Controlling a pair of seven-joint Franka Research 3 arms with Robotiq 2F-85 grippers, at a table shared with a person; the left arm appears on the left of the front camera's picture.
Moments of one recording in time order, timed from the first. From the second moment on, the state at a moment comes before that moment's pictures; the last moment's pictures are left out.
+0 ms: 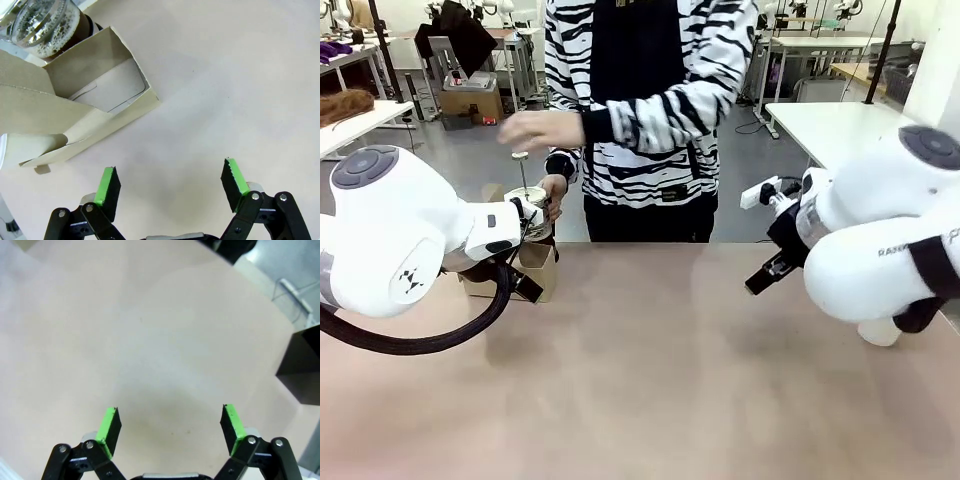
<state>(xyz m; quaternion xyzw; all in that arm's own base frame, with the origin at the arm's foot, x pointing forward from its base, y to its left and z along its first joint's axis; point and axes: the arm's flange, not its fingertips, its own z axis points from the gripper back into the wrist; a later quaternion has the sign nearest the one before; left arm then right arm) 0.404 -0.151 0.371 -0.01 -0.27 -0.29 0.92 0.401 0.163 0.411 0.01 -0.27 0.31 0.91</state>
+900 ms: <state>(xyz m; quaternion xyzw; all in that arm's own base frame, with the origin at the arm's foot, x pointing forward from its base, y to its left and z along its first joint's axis) 0.404 -0.151 0.370 -0.01 -0.27 -0.29 0.92 0.406 0.022 0.518 0.16 -0.29 0.41 0.85</state>
